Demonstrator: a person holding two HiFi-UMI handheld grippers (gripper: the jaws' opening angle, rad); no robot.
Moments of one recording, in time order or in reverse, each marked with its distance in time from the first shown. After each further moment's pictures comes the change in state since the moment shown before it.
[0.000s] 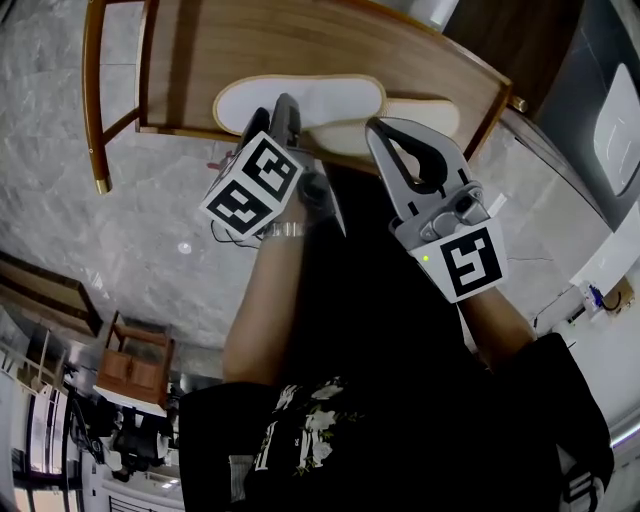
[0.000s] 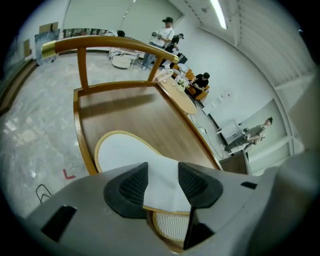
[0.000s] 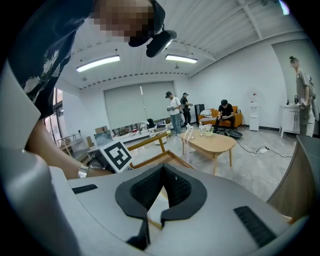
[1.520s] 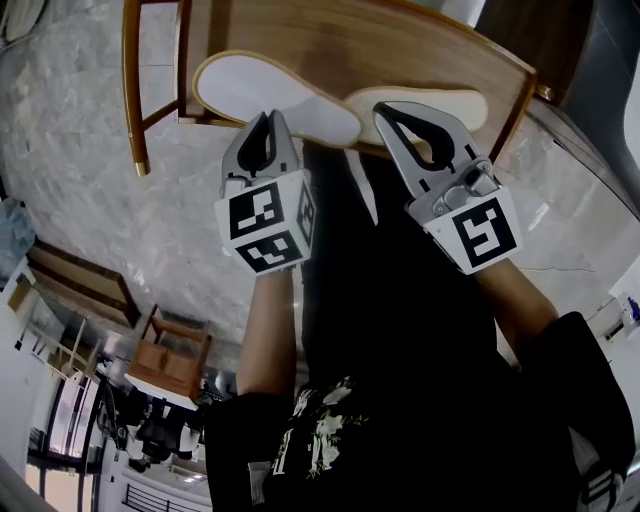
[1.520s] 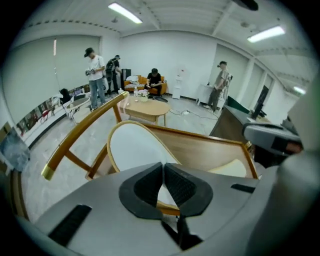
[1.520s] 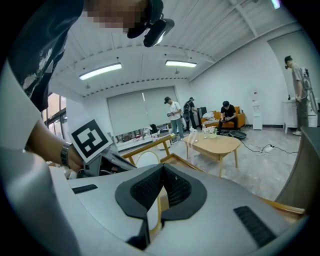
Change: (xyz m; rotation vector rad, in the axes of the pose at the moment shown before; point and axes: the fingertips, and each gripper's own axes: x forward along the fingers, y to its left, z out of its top) left arm -0.079 -0.018 0.038 0.759 -0.078 0.082; right arm 0.003 0.014 -0.008 0.033 -0.056 0.048
